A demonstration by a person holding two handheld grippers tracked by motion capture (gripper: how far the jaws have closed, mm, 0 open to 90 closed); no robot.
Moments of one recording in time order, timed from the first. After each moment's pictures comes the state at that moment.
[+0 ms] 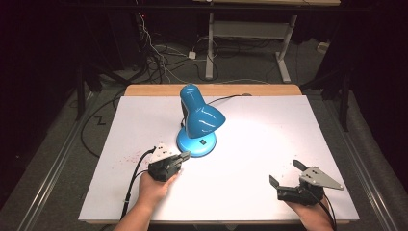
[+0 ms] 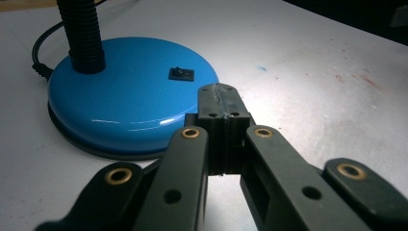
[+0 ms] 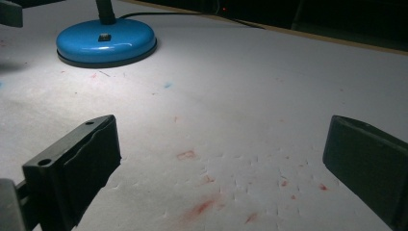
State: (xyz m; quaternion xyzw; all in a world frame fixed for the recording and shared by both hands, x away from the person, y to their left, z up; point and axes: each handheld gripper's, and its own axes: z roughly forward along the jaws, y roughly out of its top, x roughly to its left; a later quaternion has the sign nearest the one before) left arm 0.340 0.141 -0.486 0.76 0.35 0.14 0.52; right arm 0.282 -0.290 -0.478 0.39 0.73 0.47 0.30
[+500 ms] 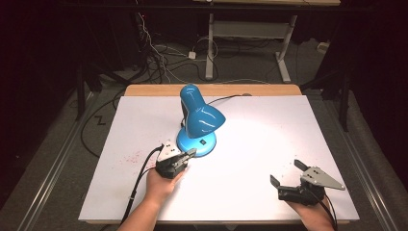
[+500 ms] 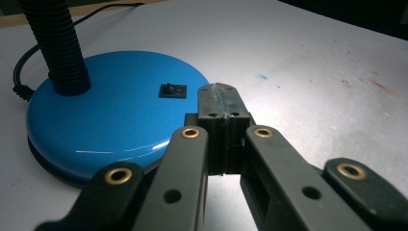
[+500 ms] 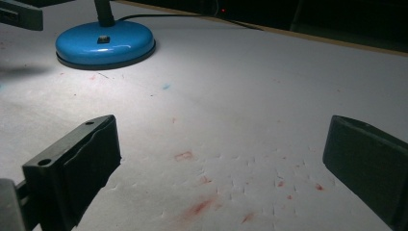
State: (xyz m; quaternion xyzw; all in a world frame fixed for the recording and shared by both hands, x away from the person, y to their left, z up) left arm 0.349 0.121 -0.486 0.77 0.34 0.16 0.52; right arm 0.281 -0.291 -0.477 0.39 0.73 0.47 0.30
